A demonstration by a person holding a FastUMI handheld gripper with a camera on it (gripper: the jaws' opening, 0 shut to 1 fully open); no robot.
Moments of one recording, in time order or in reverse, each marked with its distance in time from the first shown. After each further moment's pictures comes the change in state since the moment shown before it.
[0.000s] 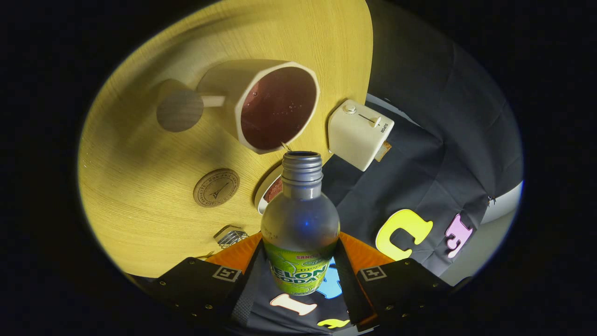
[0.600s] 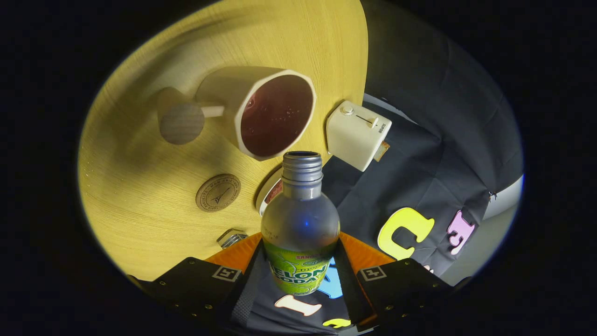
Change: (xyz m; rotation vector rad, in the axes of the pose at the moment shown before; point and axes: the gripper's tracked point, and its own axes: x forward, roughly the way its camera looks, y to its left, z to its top) arm -0.004 0.003 0.004 0.042 -0.013 0.000
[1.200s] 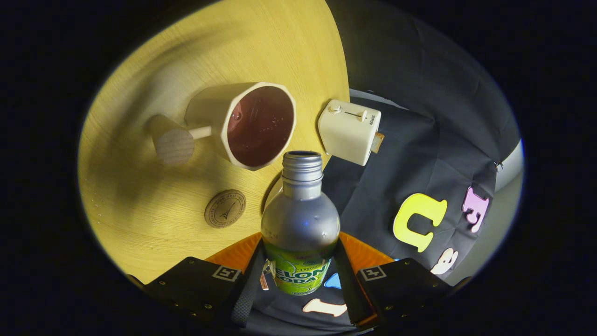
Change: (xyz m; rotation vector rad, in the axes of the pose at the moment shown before) arm 0.000 0.009 0.003 0.185 -0.052 0.029
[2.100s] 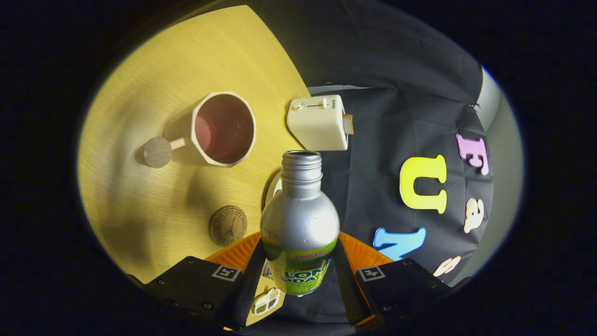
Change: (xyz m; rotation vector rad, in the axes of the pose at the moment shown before) arm 0.000 0.004 -0.021 0.376 -0.081 -0.040
